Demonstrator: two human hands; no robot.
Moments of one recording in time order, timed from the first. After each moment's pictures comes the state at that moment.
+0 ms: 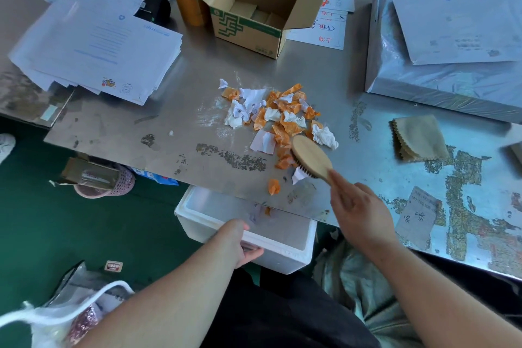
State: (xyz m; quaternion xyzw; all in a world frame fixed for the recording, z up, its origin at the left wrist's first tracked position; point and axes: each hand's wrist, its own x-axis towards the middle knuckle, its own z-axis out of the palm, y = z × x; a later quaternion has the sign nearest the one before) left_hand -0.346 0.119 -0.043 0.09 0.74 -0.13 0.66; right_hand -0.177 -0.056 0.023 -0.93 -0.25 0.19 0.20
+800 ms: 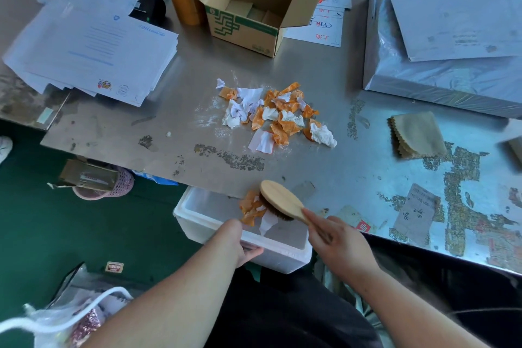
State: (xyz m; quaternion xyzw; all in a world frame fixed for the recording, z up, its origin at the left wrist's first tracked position) left_hand -0.346 0.119 -0.048 0.09 0.74 -0.10 0.65; right_hand -0.226 -0.074 -0.002 -0.90 -0.25 0.31 0.19
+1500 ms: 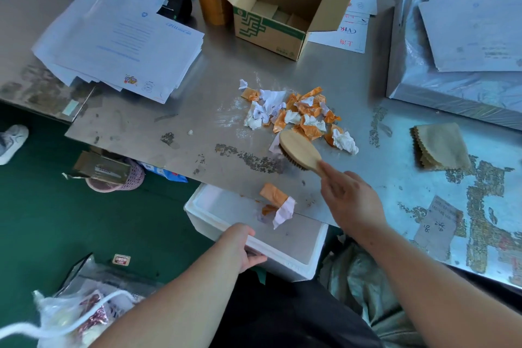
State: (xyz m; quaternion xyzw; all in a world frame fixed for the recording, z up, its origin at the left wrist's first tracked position) left_hand -0.369 0.137 -0.053 0.11 0.73 -0.12 0.66; right_hand -0.186 0.005 0.016 -0.91 -0.28 0.18 0.23
